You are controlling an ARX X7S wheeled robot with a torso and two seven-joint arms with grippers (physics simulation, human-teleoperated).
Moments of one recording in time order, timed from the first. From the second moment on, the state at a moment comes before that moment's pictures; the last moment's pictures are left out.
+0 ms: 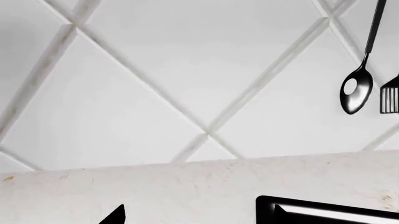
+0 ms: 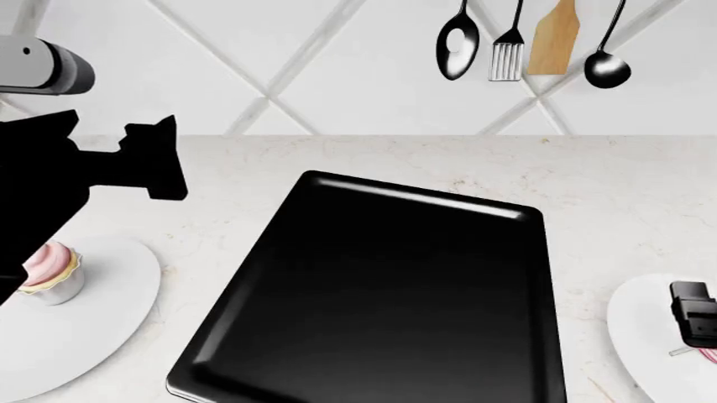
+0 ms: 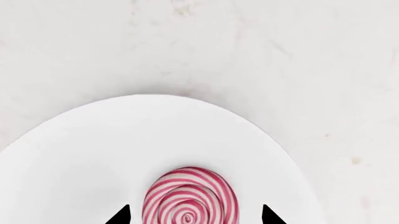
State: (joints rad) left arm -0.97 -0.84 0.06 0.49 -1.72 -1.14 -0.95; right arm 1.84 1.17 -1.65 0.43 2.07 1.36 0.66
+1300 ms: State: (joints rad) left arm -0.99 -0.84 0.10 0.48 -1.72 -1.11 -0.95; right arm 2.23 0.98 -1.64 0.46 2.02 1.52 0.55
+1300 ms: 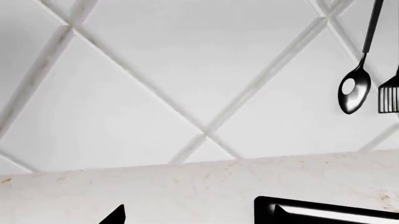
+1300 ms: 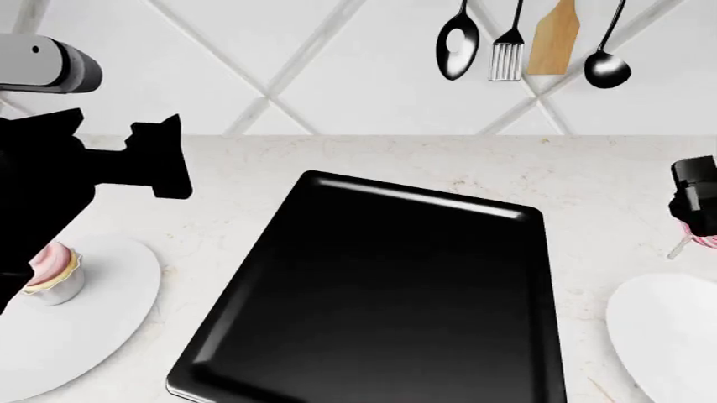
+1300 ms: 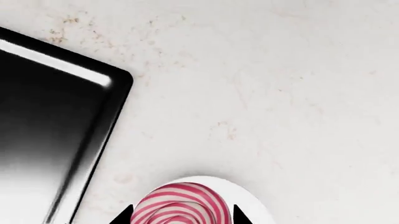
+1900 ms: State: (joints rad) left arm -0.96 -0.86 0.10 0.49 -1.71 -1.09 -0.93; right arm 2.21 0.79 -1.58 0.37 2.02 1.46 0.39
